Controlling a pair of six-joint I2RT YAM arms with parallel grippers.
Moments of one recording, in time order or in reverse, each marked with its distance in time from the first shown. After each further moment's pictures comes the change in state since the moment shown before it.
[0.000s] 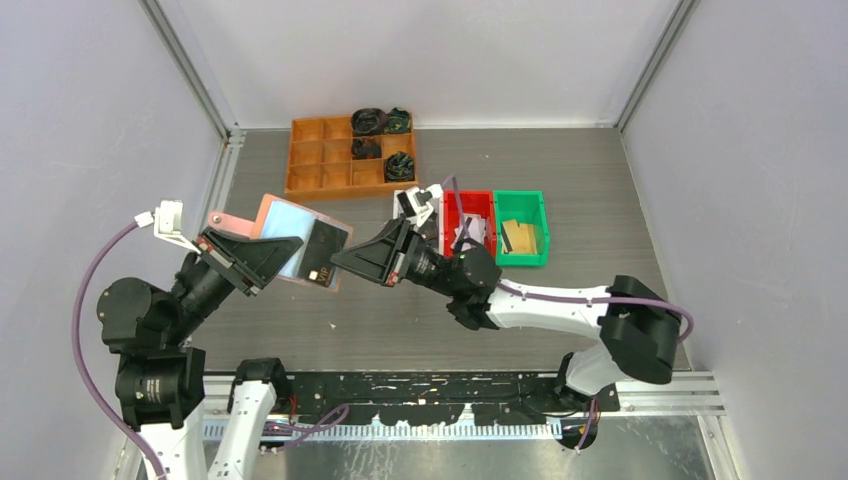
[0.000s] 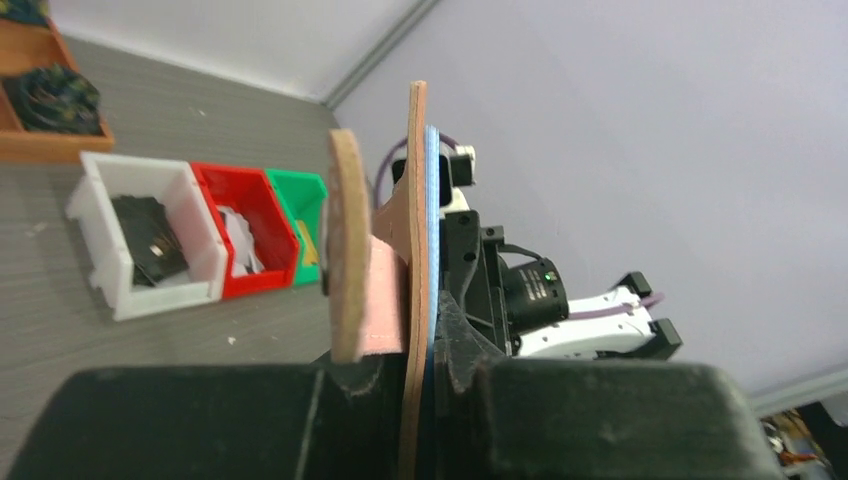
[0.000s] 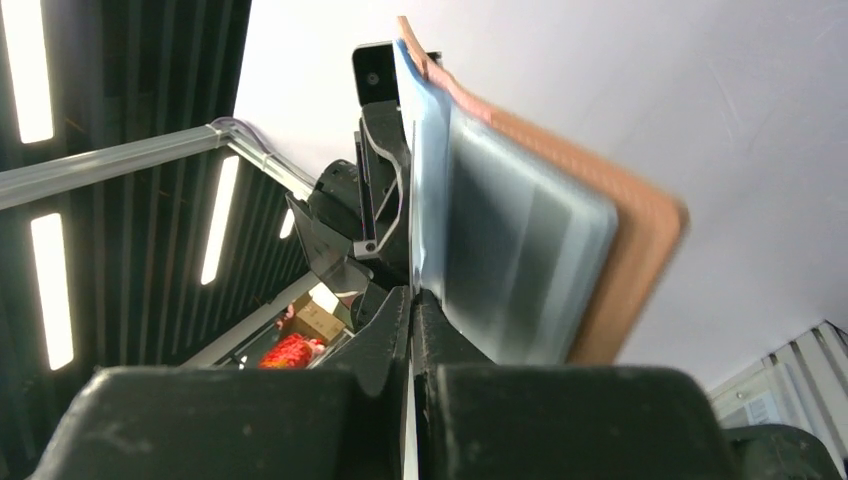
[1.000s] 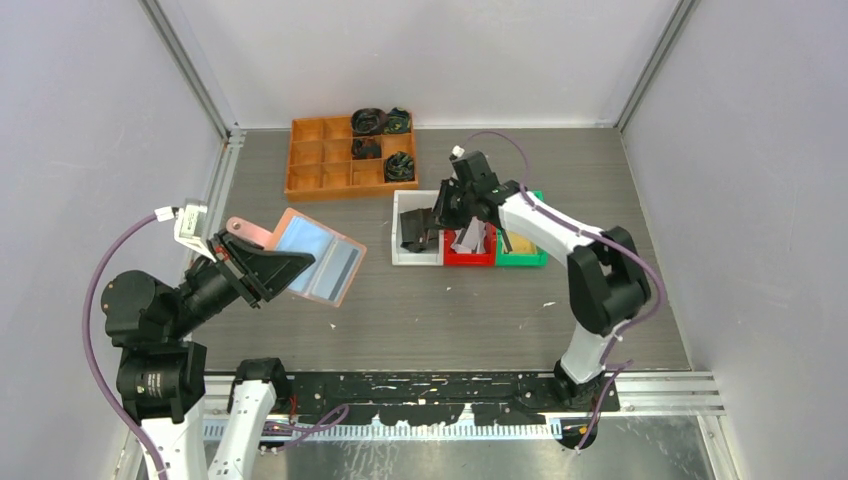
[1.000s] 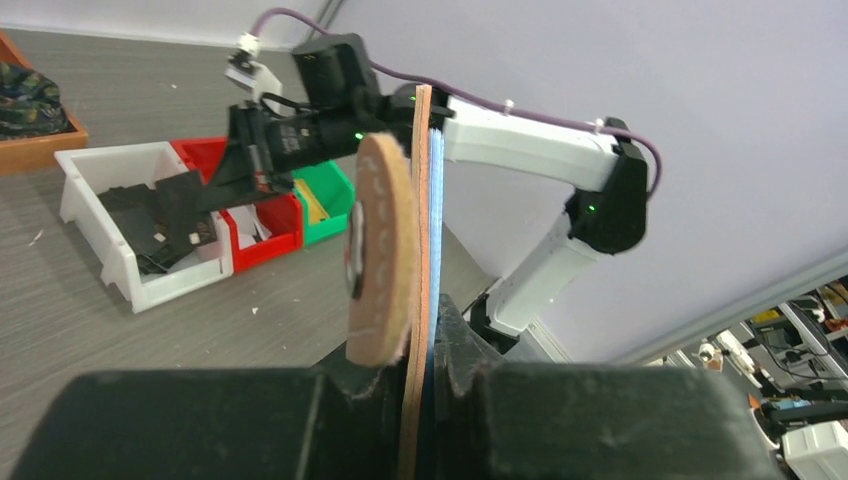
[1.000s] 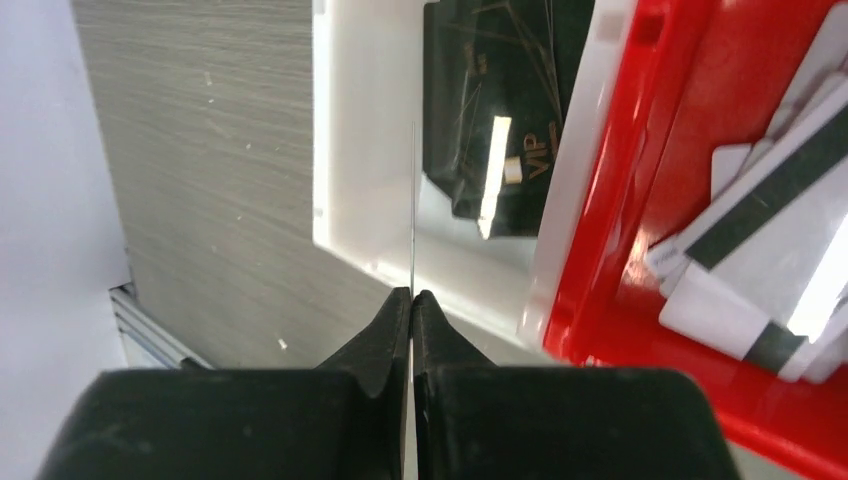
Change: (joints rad) left arm 0.002 0.018 0.008 -0.026 0.159 0.198; right arm -0.605 0.215 0.377 -1.568 -0.054 -0.677
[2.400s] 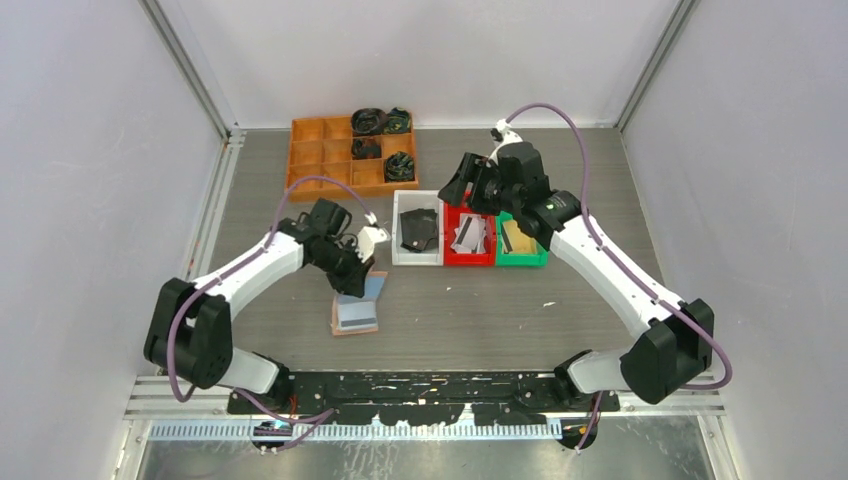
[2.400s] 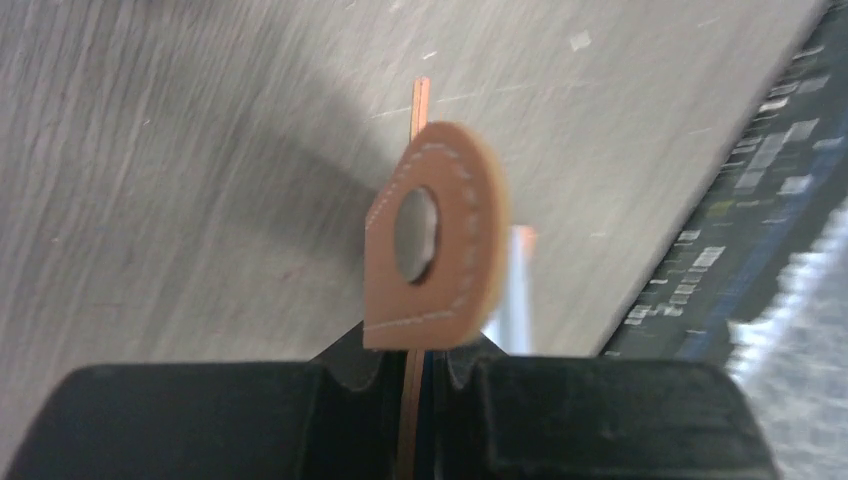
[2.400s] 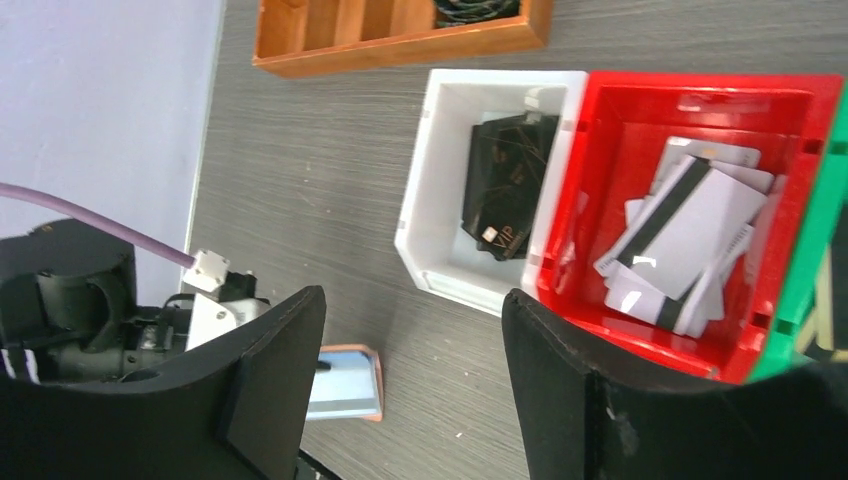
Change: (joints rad) left arm -0.478 0.925 -0.200 -0.211 -0.344 1.177; right arm -0.026 -0.343 -0.018 -0.025 0.143 -0.064
